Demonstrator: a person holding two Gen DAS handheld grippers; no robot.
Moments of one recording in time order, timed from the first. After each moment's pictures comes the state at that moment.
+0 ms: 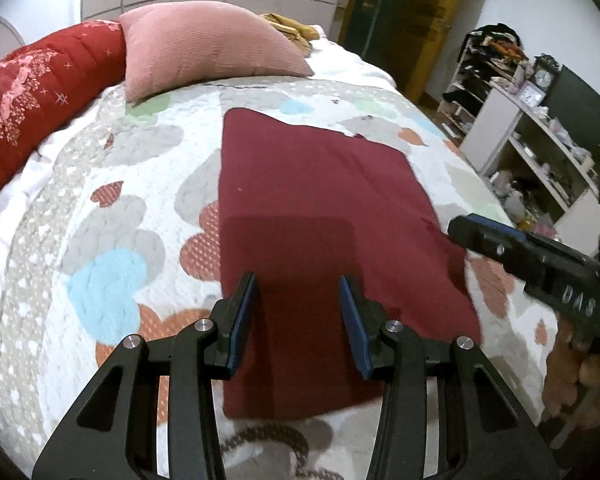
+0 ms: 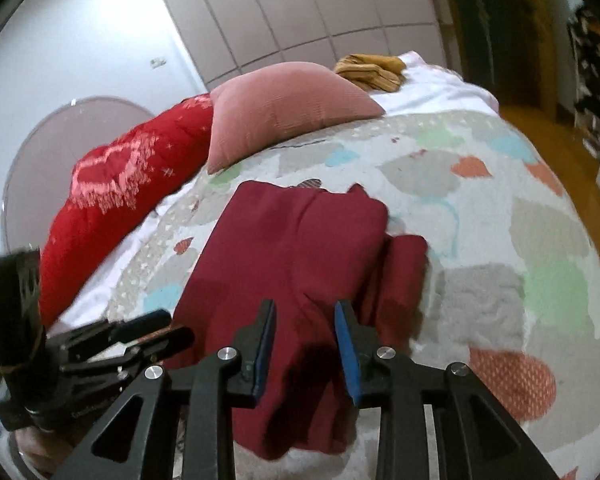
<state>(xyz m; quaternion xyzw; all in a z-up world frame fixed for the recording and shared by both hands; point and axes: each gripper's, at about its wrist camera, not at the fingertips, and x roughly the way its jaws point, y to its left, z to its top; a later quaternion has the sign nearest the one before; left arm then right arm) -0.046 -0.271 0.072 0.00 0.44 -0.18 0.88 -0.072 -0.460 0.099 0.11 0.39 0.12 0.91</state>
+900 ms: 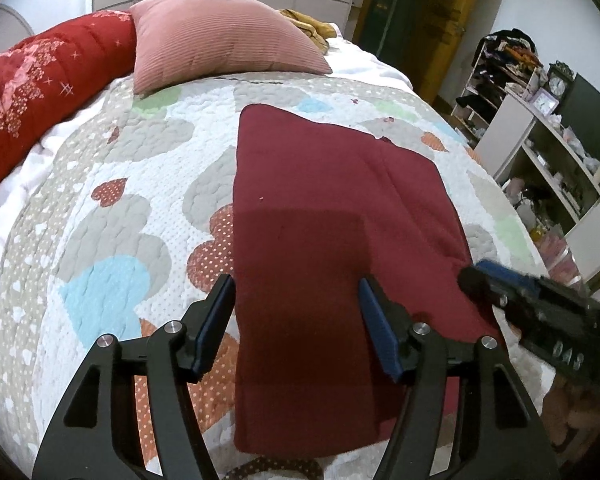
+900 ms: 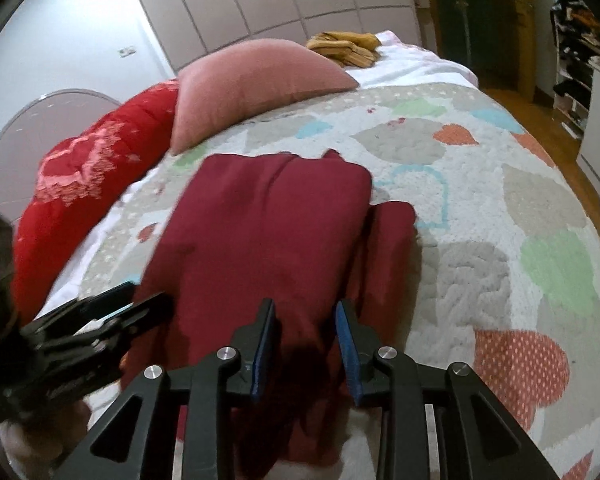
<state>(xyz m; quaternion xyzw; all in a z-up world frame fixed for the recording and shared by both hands) -0.026 -0.264 0.060 -0.02 0.44 -0.17 0.88 -0.071 -0.460 0.068 0.11 0.42 0.07 0.90</state>
